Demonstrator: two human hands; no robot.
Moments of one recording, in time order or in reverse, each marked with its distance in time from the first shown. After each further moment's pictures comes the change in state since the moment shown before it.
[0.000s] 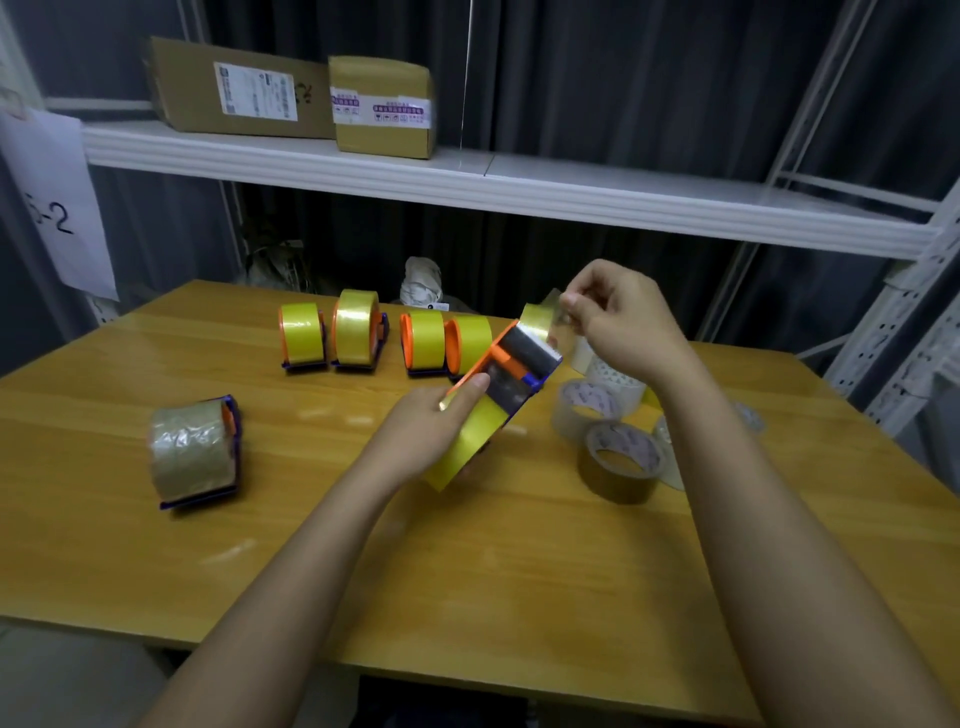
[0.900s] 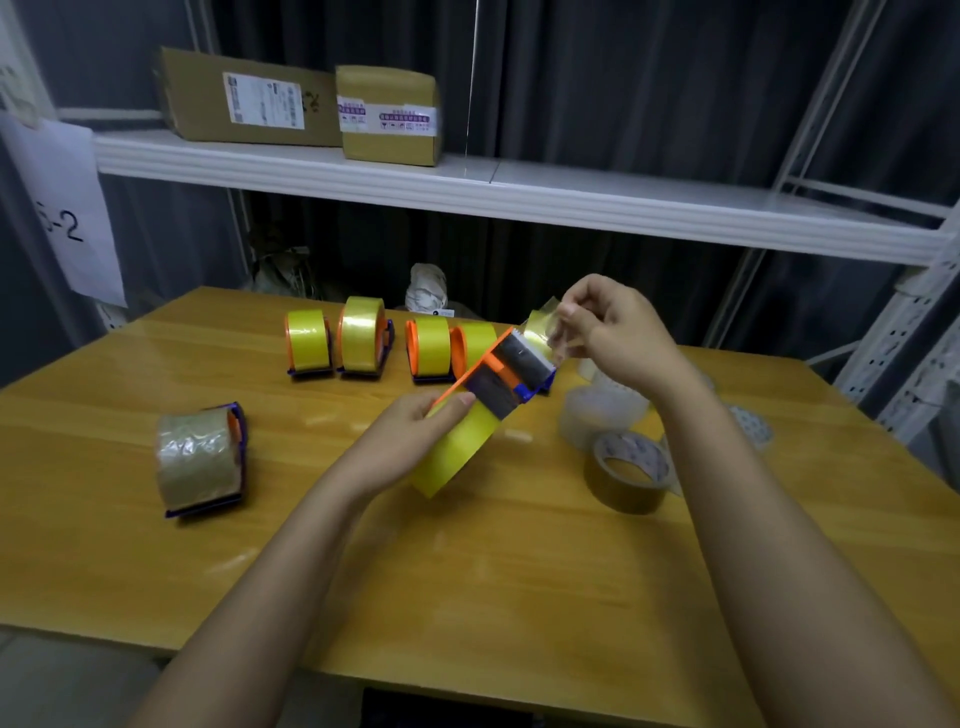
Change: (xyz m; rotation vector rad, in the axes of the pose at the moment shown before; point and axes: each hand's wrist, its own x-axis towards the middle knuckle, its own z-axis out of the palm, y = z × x) left_hand -0.006 -0.009 -0.021 -0.215 -0.139 -0.002; right_hand 0.007 0.009 0.012 0.207 -0.084 0.019
